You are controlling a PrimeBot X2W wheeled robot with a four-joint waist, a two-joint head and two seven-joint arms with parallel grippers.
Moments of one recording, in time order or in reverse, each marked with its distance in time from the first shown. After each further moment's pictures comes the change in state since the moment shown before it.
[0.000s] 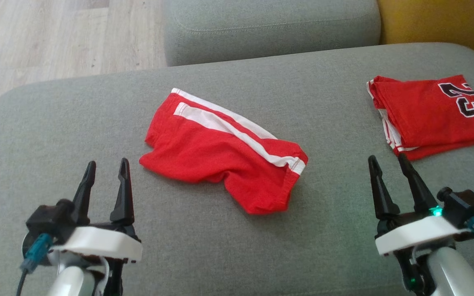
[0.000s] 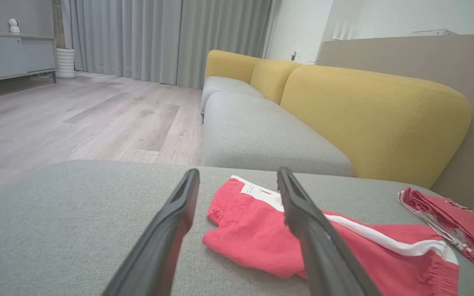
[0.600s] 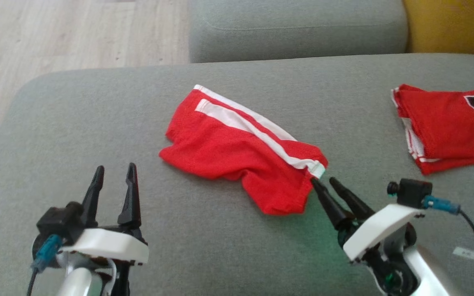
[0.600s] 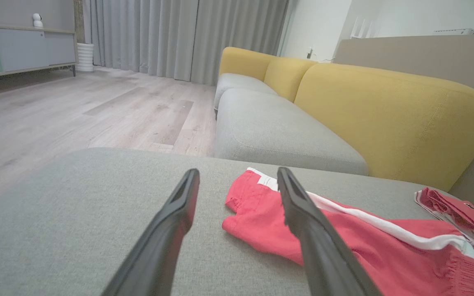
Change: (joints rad) left arm -0.001 -0.053 0.027 0.057 0.042 -0.051 0.000; right arm -0.035 -0.024 0.233 -0.039 0.484 0.000 0.360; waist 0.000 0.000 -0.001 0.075
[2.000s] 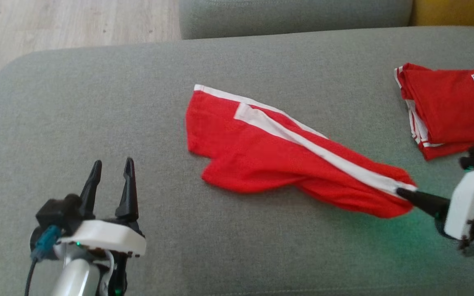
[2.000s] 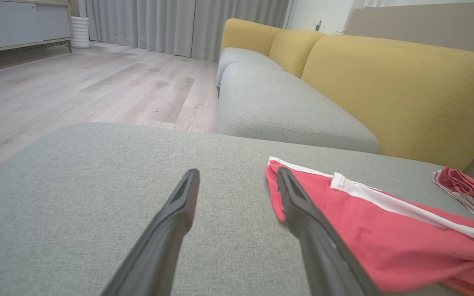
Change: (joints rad) left arm -0.035 -0.023 0.028 0.064 0.024 -0.028 0.000; right arm -0.108 -0.482 0.047 -0.050 0.377 0.000 0.500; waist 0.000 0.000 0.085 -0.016
